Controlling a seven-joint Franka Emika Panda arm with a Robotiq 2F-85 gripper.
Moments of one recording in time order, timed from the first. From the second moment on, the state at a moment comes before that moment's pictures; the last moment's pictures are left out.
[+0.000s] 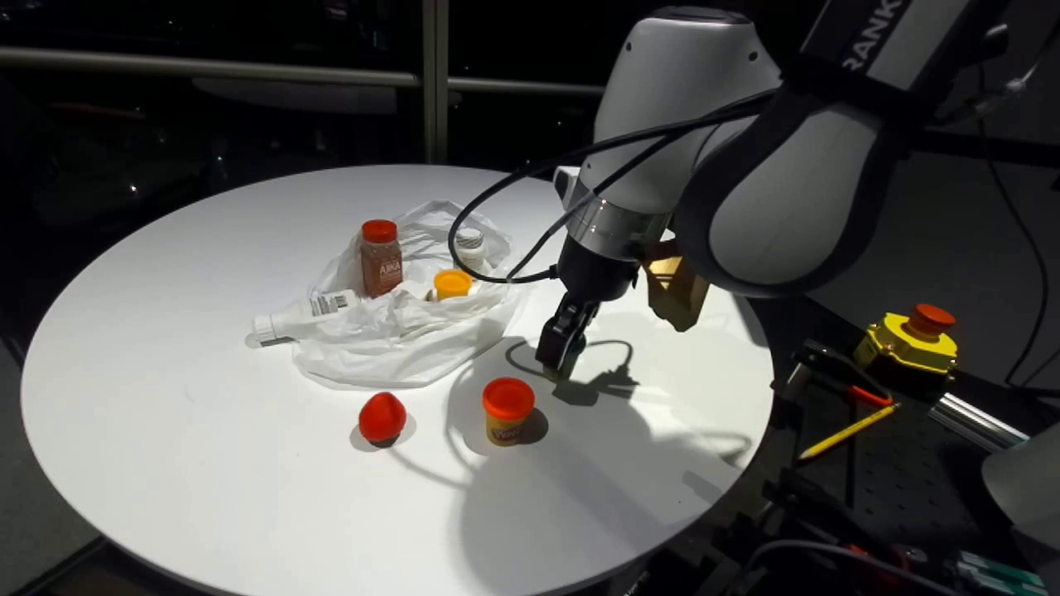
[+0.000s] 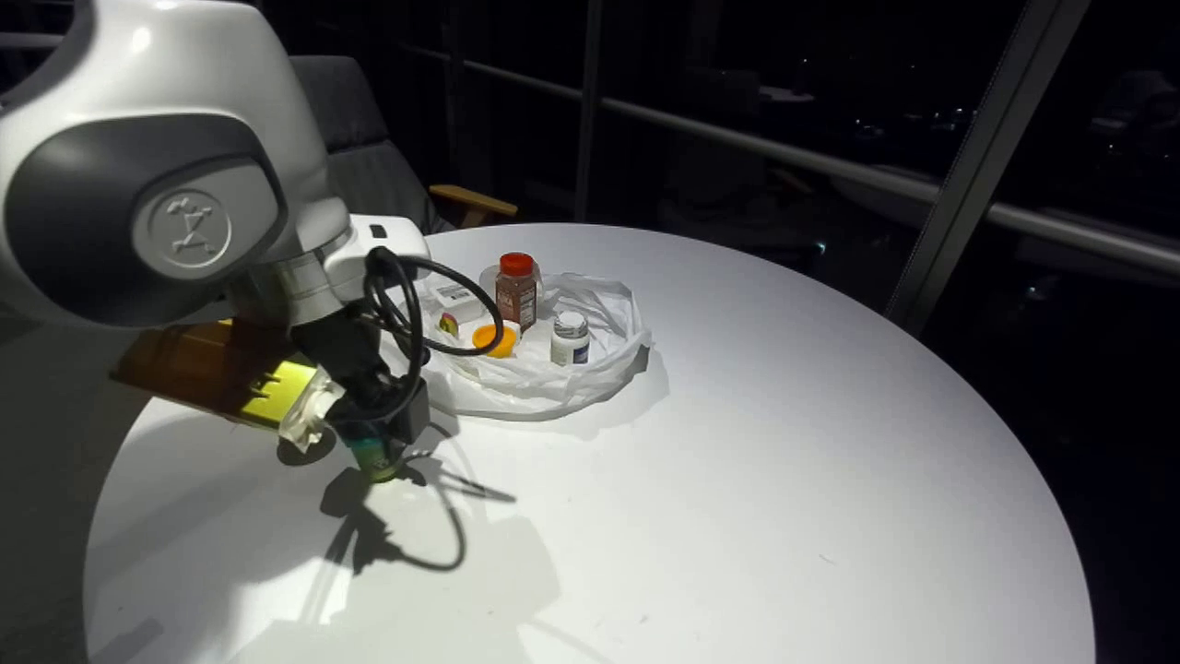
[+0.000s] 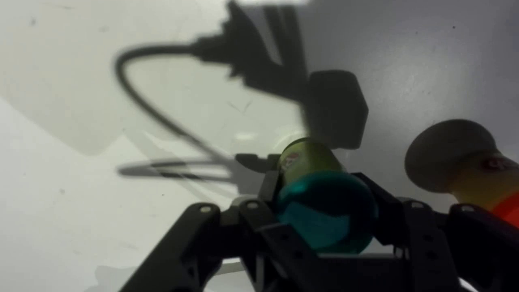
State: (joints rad) arm 0.49 0.43 -0.24 -2.56 0.00 3.12 0.12
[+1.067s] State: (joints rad) arm 0.49 0.45 -0.27 -2.17 0.09 3.03 0.42
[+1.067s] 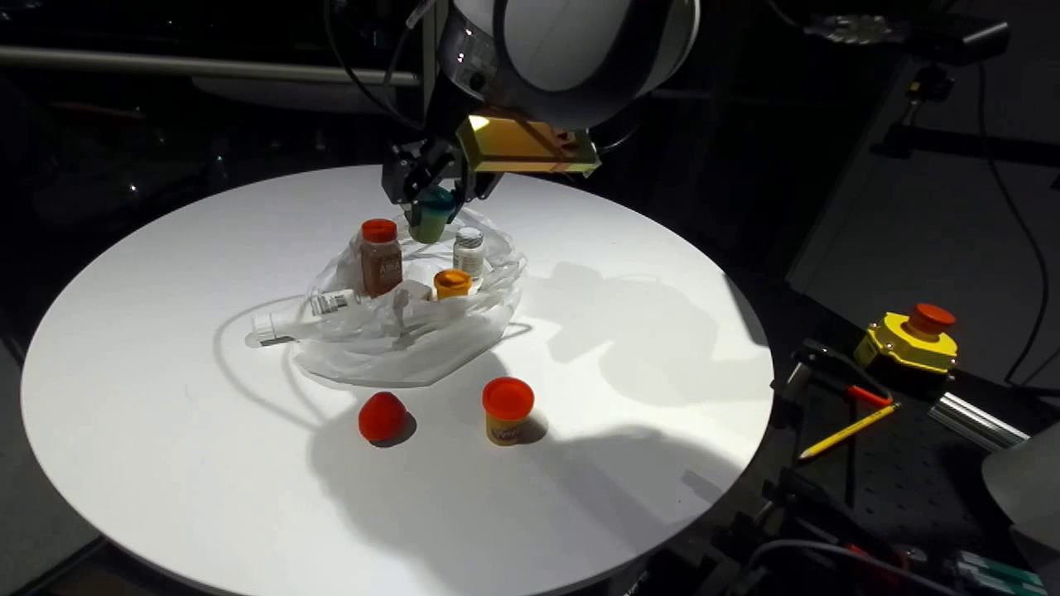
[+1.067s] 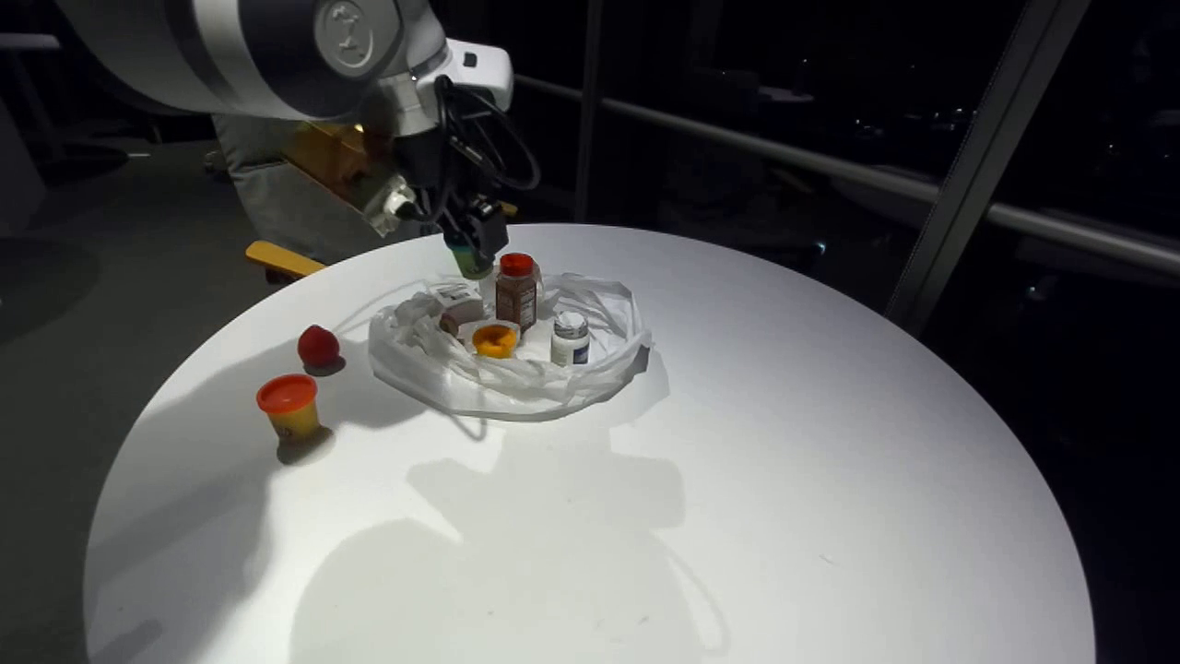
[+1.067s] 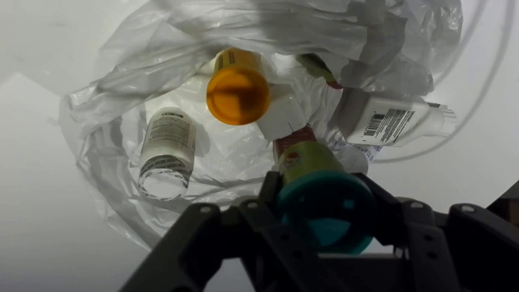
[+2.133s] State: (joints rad) arm 0.10 0.51 0.07 -2.10 0.14 3.14 0.32
